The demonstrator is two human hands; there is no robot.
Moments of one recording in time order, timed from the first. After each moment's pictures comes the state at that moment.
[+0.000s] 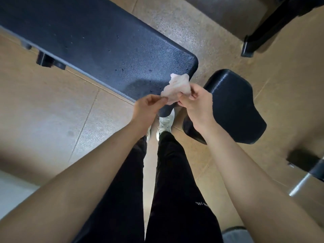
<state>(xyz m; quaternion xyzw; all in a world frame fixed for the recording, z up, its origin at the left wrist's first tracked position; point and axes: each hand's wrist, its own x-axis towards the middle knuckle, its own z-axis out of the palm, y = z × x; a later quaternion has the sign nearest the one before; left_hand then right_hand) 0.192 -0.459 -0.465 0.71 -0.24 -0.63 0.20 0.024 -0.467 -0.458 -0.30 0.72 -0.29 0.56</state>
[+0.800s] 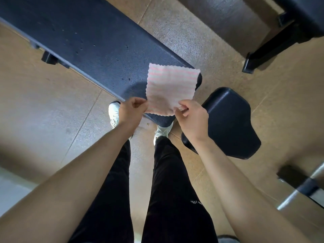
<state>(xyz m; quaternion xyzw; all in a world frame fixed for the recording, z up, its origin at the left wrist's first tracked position) 0.239 -0.482 -0.472 0.79 -0.25 -0.54 0.17 0.035 -0.472 -0.461 -0.57 0.72 -0.13 0.37</state>
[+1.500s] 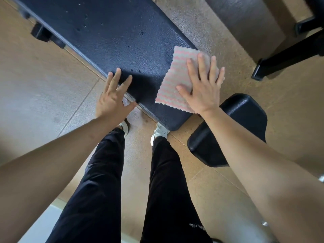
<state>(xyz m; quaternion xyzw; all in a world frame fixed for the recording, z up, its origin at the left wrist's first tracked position) 0.329 -0.477 -0.528 0.73 -0.59 -0.34 -0.04 0.038 -0.555 -0.566 -0.78 0.59 0.13 0.16</state>
